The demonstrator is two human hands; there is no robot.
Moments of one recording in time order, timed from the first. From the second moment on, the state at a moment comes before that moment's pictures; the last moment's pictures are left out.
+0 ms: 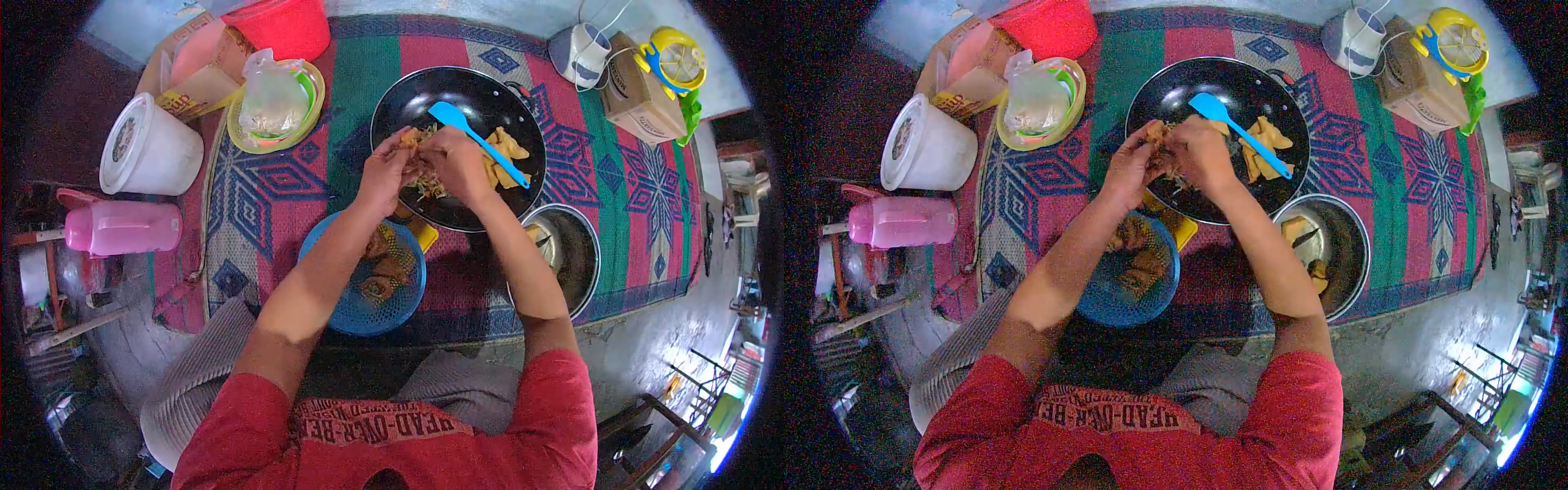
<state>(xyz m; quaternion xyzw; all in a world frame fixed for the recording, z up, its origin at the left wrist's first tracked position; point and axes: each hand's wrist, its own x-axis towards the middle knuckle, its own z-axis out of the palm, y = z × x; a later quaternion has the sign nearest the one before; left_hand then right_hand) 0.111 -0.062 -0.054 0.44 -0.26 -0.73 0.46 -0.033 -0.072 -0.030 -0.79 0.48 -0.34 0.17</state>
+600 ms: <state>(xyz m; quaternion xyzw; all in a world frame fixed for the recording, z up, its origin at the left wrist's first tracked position) 0.106 -0.056 -0.058 0.41 -0.28 -0.70 0.51 -0.036 -0.074 -0.036 -0.47 0.48 -0.39 0.63</state>
